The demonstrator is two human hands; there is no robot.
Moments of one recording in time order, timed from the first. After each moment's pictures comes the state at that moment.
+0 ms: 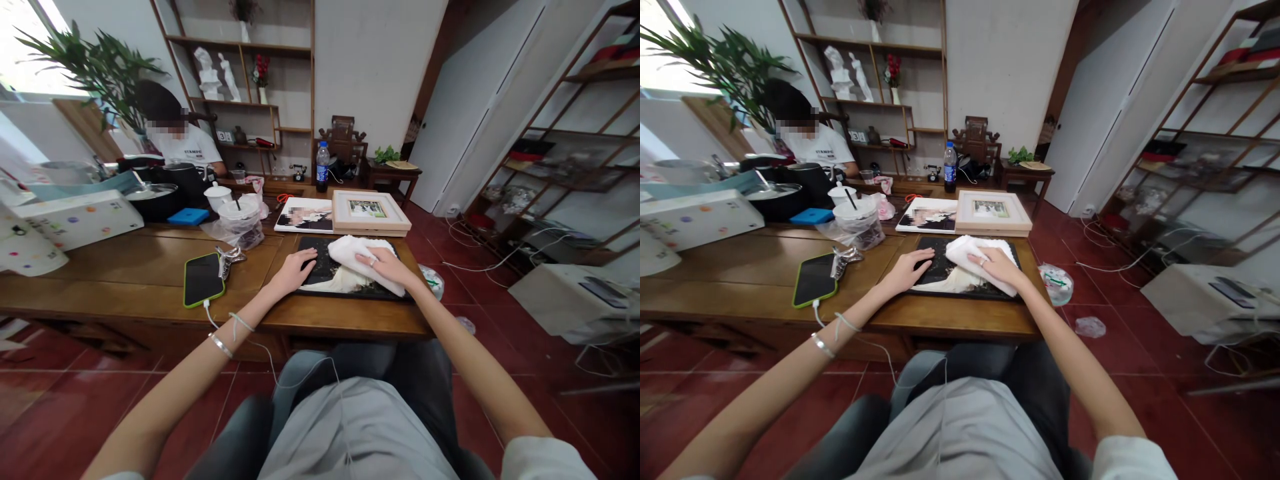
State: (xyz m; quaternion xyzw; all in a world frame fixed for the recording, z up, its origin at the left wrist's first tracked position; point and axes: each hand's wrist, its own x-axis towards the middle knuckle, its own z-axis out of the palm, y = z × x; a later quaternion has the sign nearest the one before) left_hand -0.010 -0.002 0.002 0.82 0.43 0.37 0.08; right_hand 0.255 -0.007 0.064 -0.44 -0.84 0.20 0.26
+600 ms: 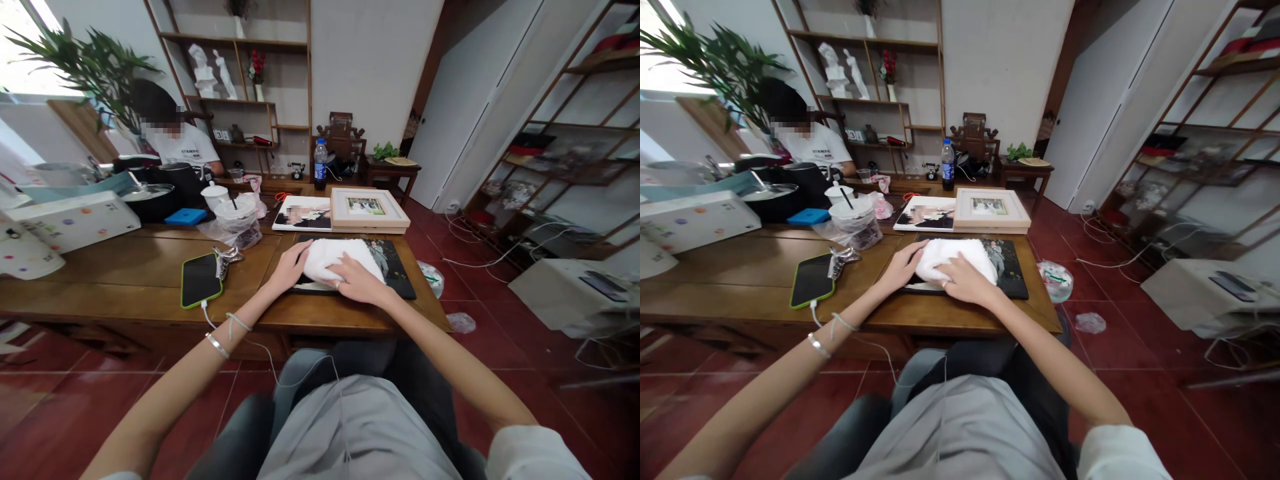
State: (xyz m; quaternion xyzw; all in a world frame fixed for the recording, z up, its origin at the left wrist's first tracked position) left_hand -0.008 -0.006 0.010 0.76 0.44 0.45 0.14; right_hand 0.194 -0.045 0.058 -0.32 -0.93 0.08 0.19
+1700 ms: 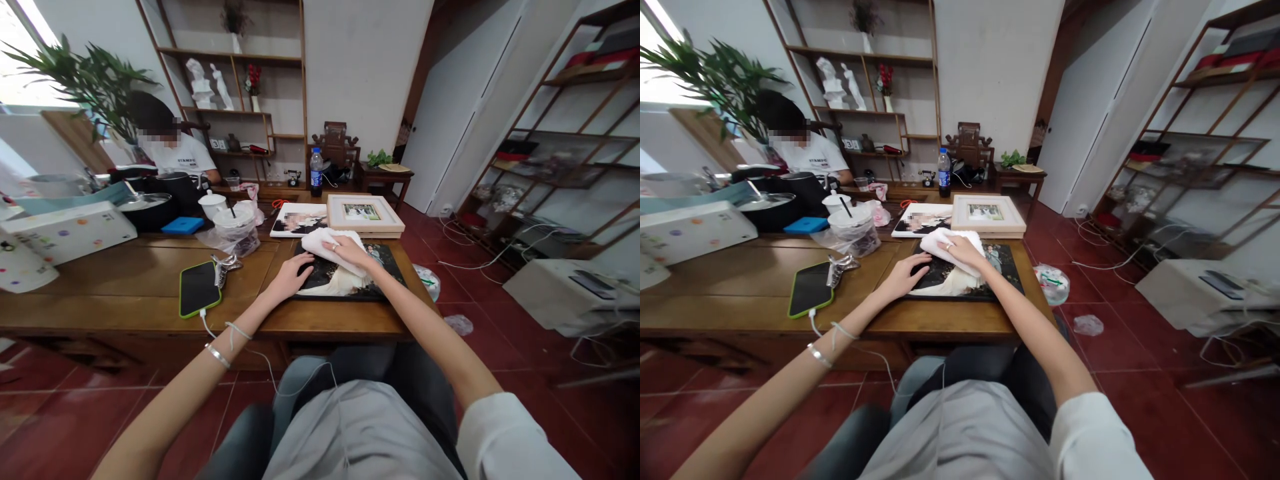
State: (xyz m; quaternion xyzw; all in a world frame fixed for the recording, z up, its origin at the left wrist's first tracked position) left_hand -0.009 -0.005 0.005 0.82 0.43 0.37 0.11; right_hand 0.188 0.042 0.060 -0.43 -0.83 0.22 0.29
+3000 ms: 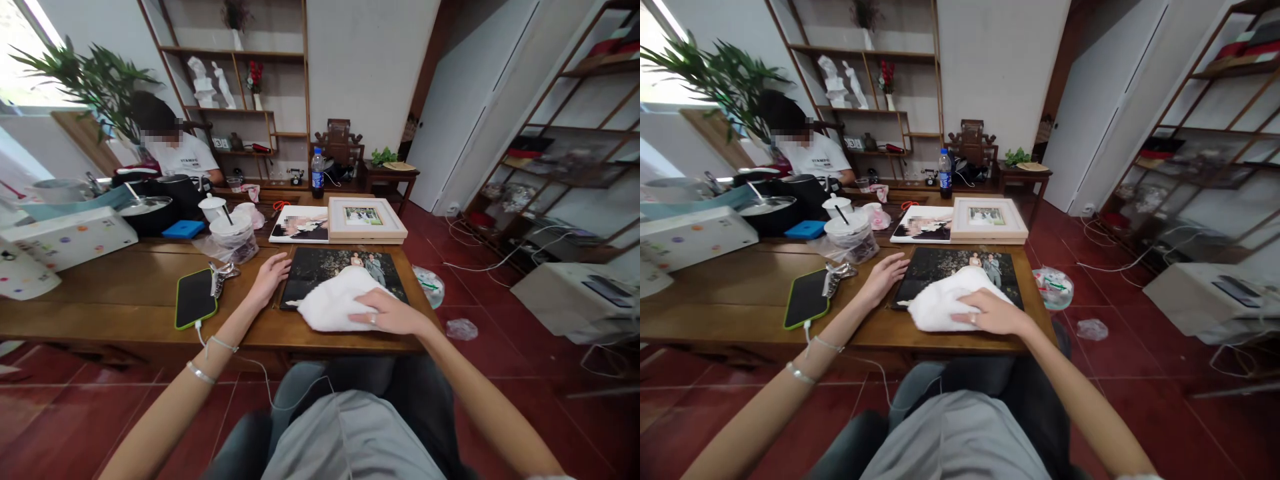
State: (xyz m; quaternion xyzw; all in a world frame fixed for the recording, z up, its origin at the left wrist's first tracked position) left_hand -0.030 0.004 0.008 0.38 0.48 0.58 0.54; right_hand 0.249 -0.071 0.079 -0.30 -0.90 0.28 0.15
